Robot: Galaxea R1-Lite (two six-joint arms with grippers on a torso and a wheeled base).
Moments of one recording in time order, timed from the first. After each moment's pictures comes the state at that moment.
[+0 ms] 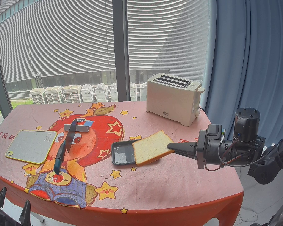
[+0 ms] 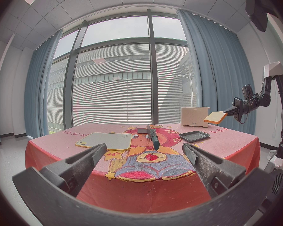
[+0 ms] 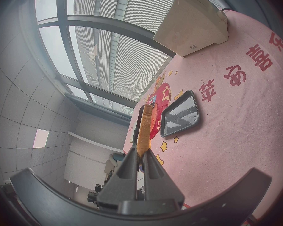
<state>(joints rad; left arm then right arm) 0.00 0.02 -0.02 0.00 -0.01 0.01 0.57 1.82 -0.59 -0.95 0.52 1.11</state>
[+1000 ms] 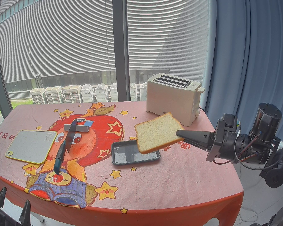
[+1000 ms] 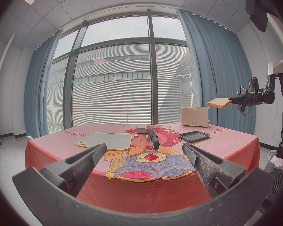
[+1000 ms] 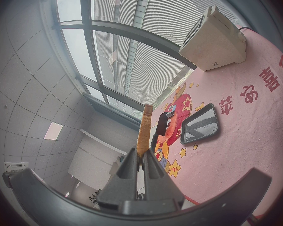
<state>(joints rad) 0.00 0.02 -0.02 0.00 -0.01 0.01 0.57 1.70 -0.51 -1.13 0.52 1.12</state>
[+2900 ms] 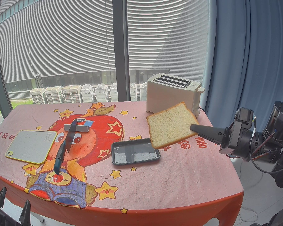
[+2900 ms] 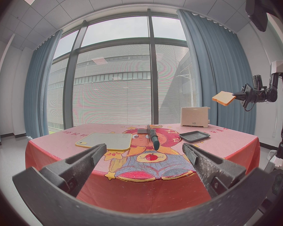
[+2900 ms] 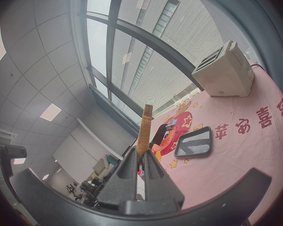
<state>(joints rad) 0.00 0.02 -0.02 0.00 -0.01 0.01 0.53 1.60 -0.46 -1.13 0.51 0.90</state>
